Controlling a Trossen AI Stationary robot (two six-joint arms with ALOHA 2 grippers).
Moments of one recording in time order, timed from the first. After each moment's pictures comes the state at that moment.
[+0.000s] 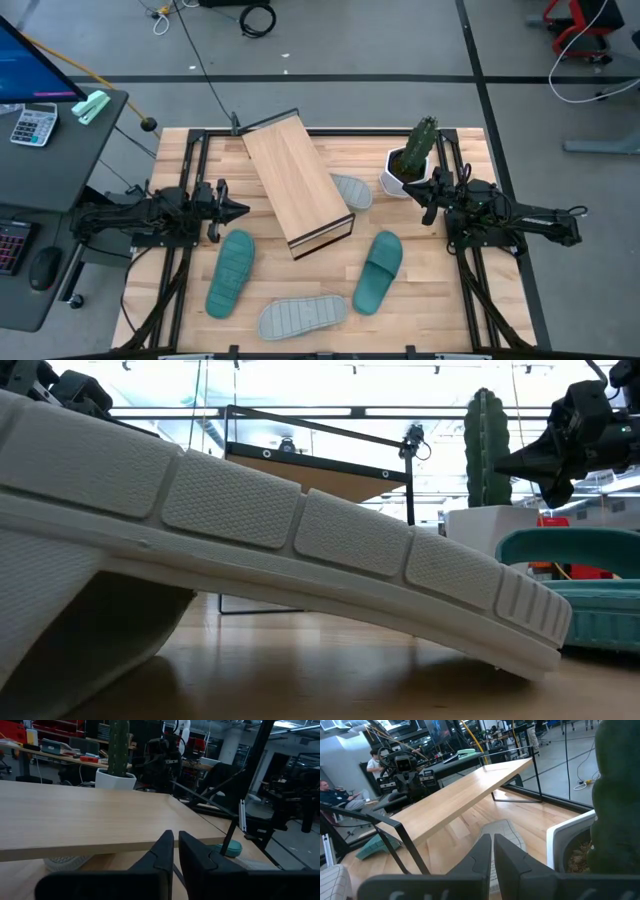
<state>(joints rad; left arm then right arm) 0.04 0.01 0.01 0.04 -0.01 -0.22 -0.17 0.00 0.09 -0.14 0.17 0.36</state>
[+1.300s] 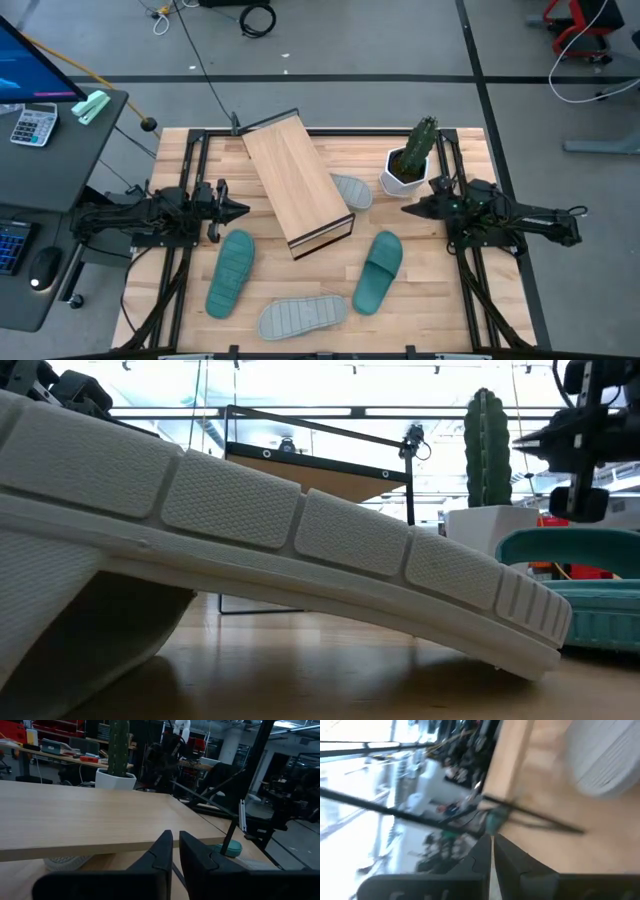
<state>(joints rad) 0.04 0.01 0.01 0.04 -0.01 -0.22 -0.17 0.00 0.09 -0.11 -0.25 1.28</state>
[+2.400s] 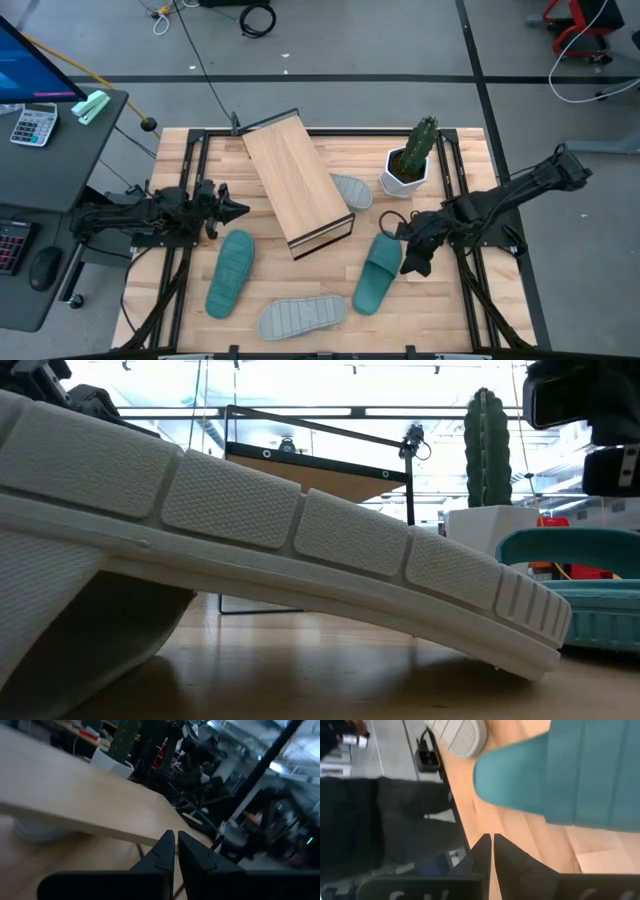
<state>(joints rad) 0.04 0.01 0.01 0.05 -0.01 -0.58 0.33 0.99 0.57 -0.34 -0.43 1.06</state>
